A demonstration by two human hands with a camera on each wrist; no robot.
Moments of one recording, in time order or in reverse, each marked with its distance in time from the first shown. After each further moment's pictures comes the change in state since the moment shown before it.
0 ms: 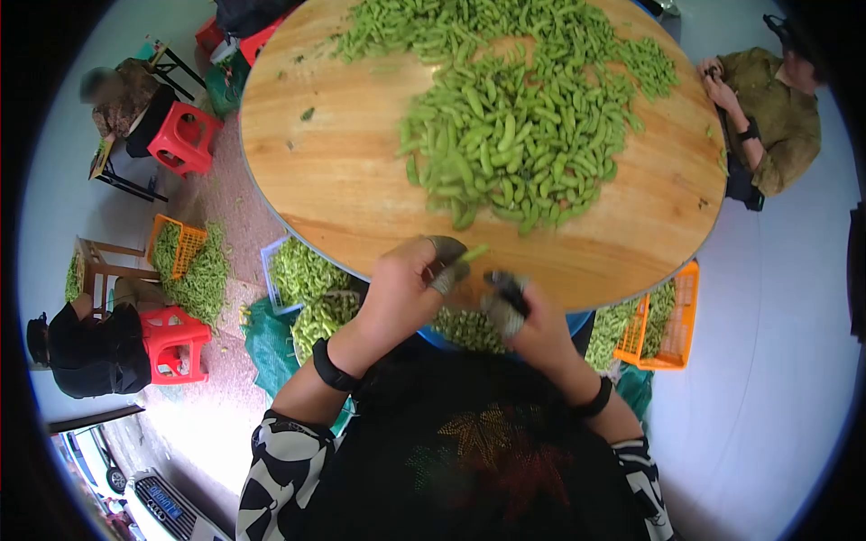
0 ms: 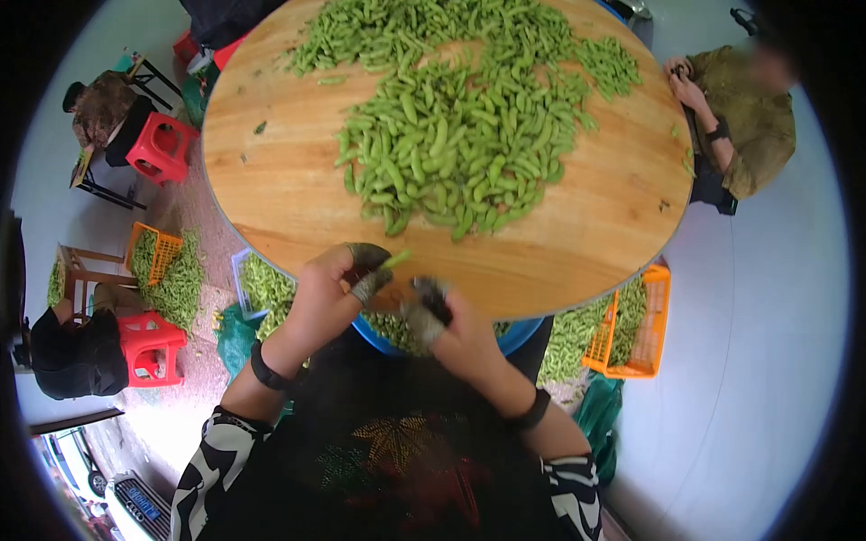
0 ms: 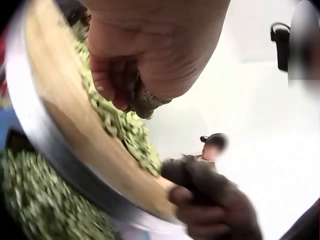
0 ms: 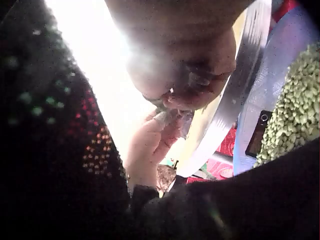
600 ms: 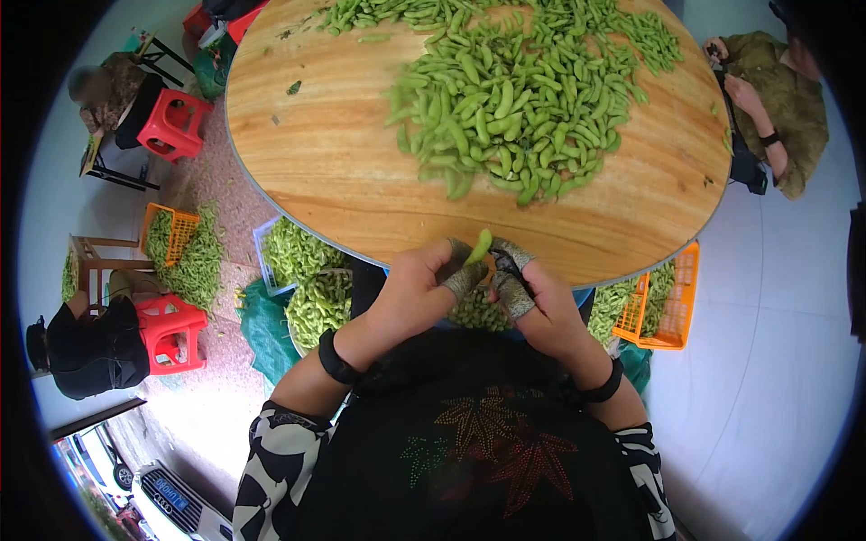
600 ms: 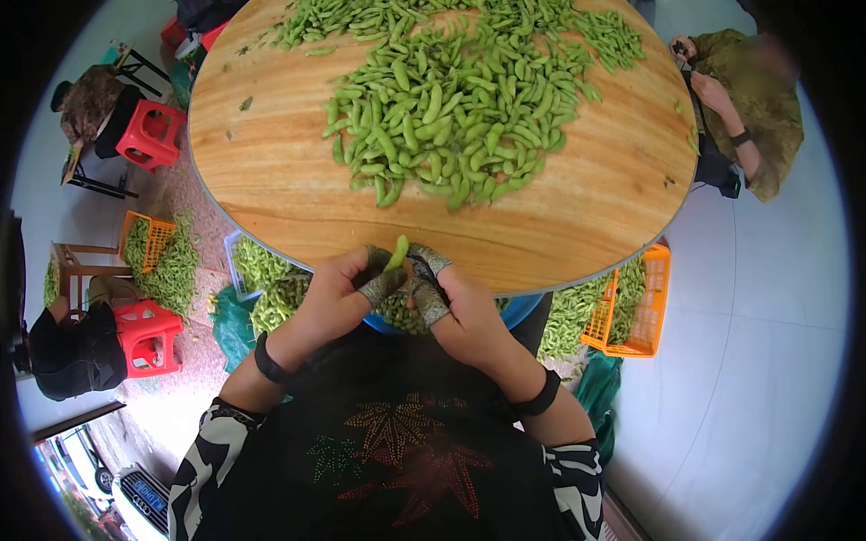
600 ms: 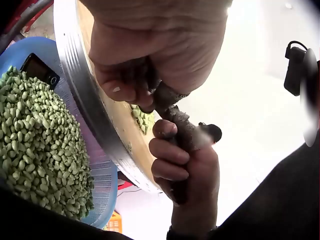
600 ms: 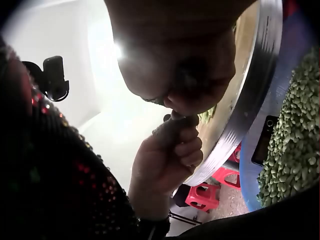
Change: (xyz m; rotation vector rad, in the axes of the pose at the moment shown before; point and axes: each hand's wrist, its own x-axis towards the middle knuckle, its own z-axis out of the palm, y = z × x) left_hand -0.029 -0.017 0.030 -0.569 -0.315 -0.281; right_hand -0.003 -0.010 -0.013 0.190 -0.122 0.129
